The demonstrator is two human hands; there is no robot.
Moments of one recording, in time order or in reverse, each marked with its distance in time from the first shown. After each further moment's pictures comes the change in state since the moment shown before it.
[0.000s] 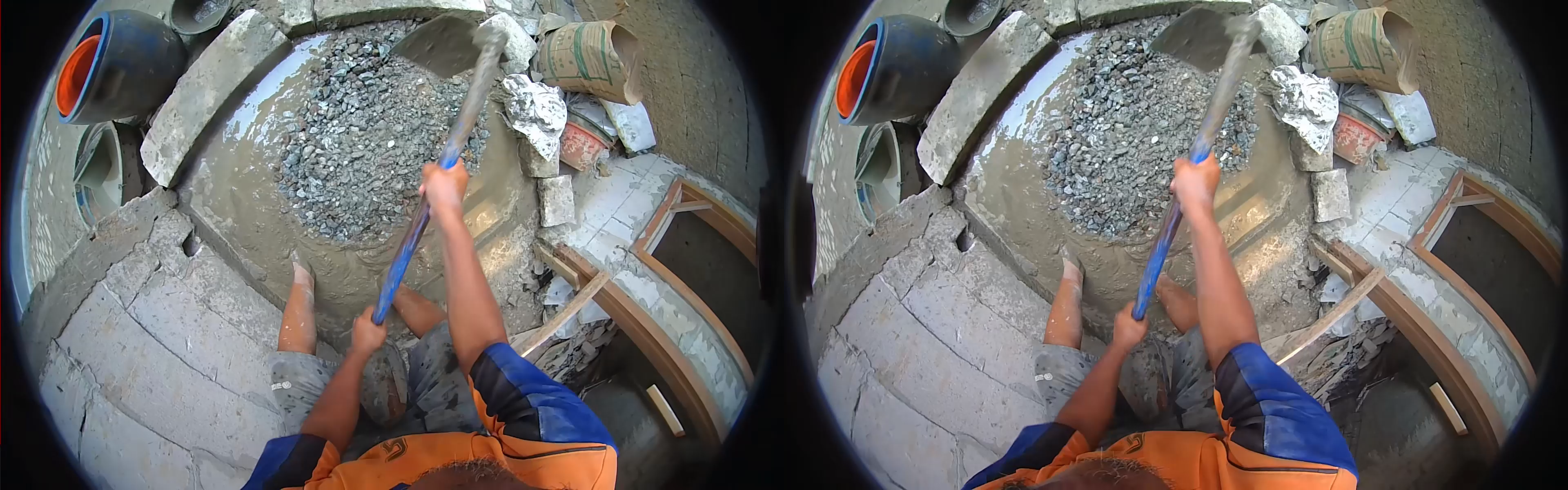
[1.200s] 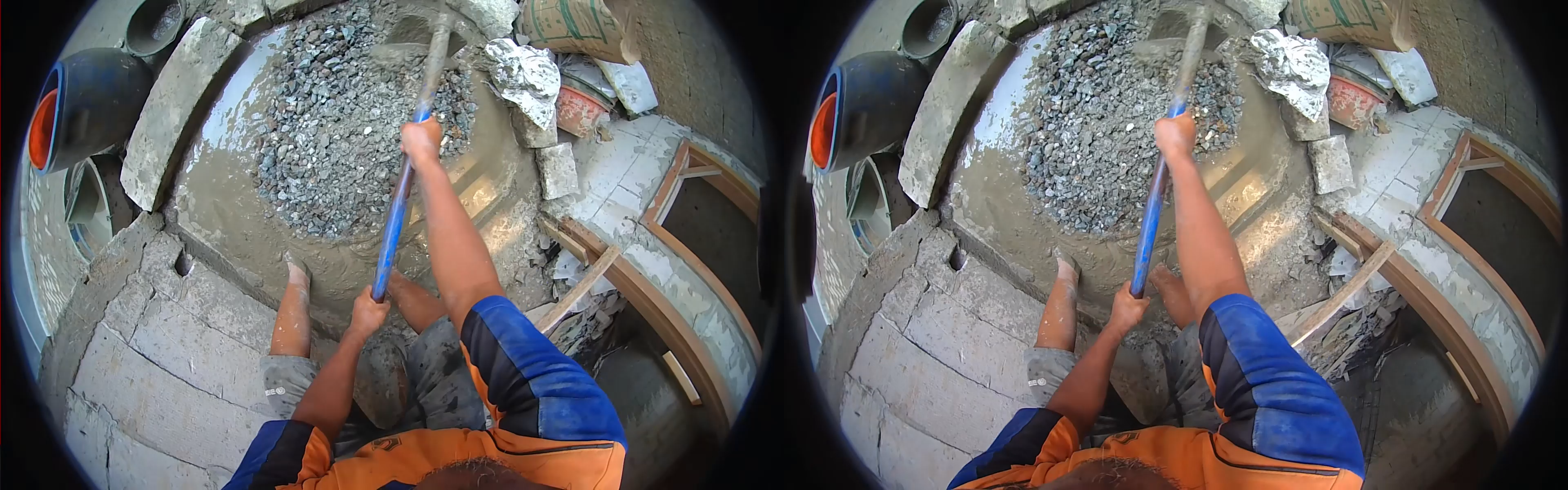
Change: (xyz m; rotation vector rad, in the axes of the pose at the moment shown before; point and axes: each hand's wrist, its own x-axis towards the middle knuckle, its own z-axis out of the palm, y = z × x) left_hand 0.053 0.034 0.002 -0.044 -0.194 -0.066; right_hand 0.146 0.087 0.024 -0.306 0.101 0.033
